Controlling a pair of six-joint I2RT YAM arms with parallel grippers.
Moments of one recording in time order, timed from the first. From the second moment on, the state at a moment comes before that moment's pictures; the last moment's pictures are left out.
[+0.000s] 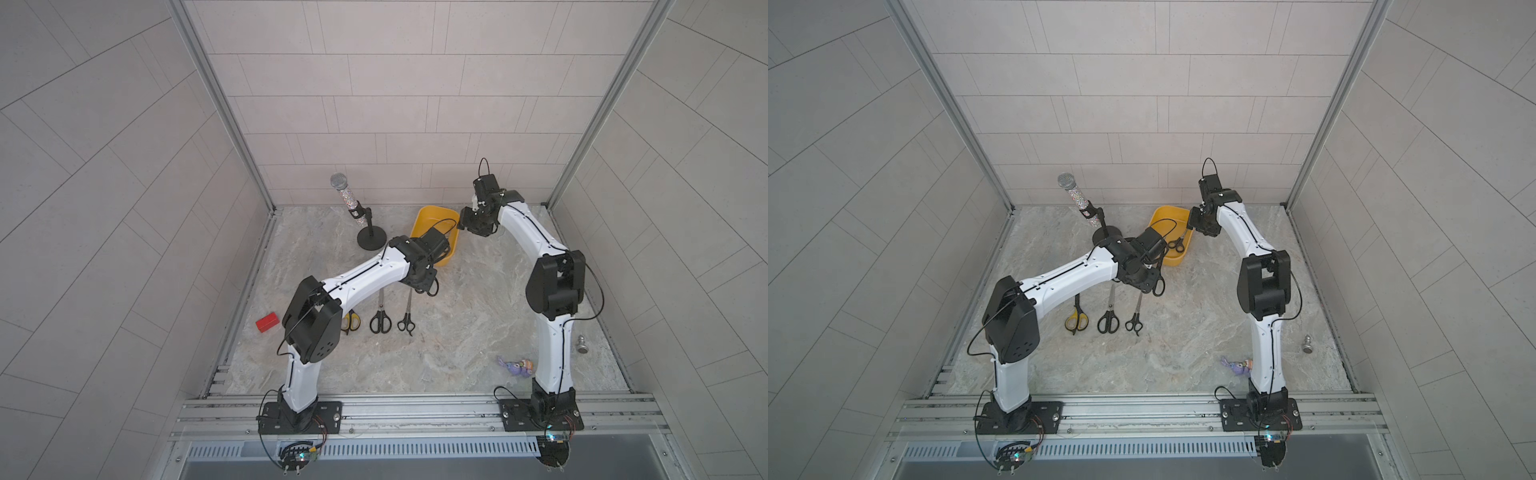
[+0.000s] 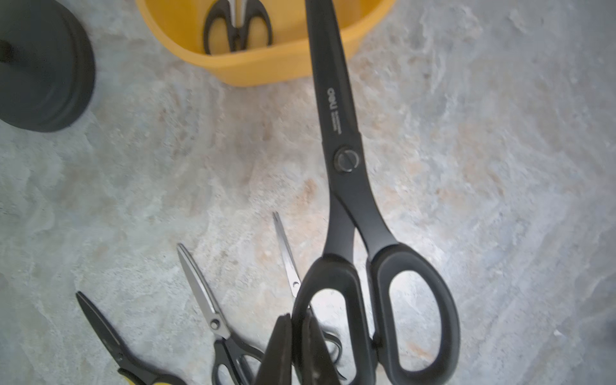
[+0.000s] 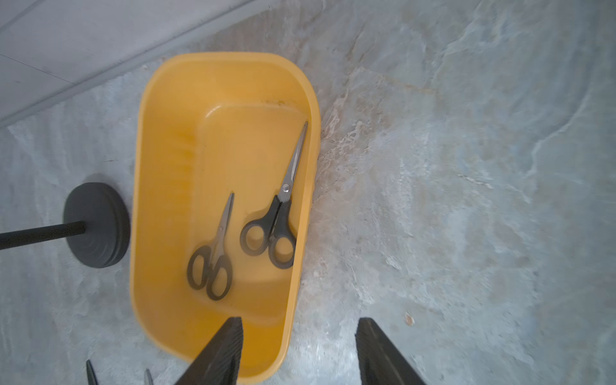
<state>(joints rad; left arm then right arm) -0.84 1.92 1.66 -0.99 -0.16 -0.35 0.15 2.08 2.00 -0.95 -0.11 0.46</state>
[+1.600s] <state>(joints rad) -1.01 1.95 1.33 -0.69 -0.18 -0.74 0.14 1.79 1.64 -0.88 -0.07 0.47</state>
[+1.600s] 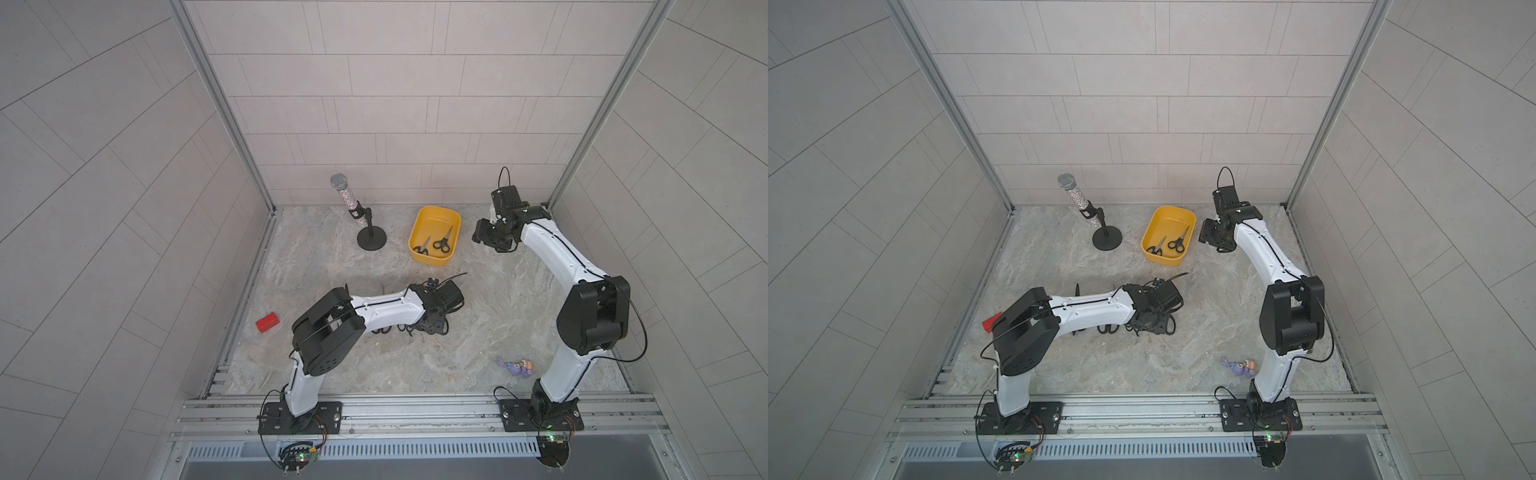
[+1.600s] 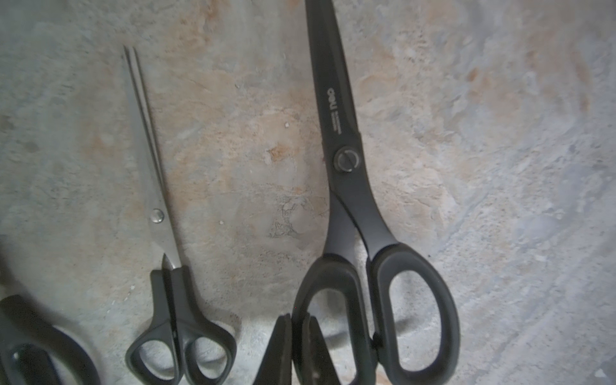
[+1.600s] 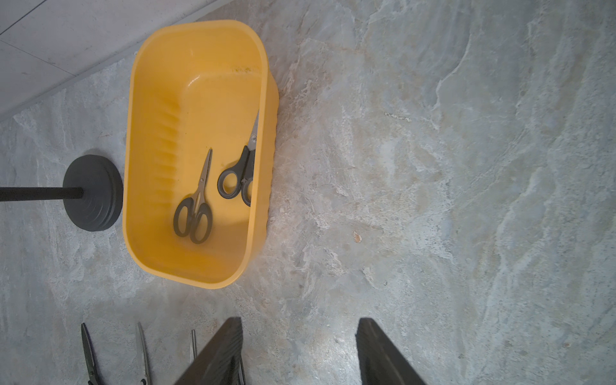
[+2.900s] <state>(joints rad) -0.91 1.87 1.44 -0.72 -0.24 -0.63 0.15 1.80 1.68 -0.88 -0.09 0.48</state>
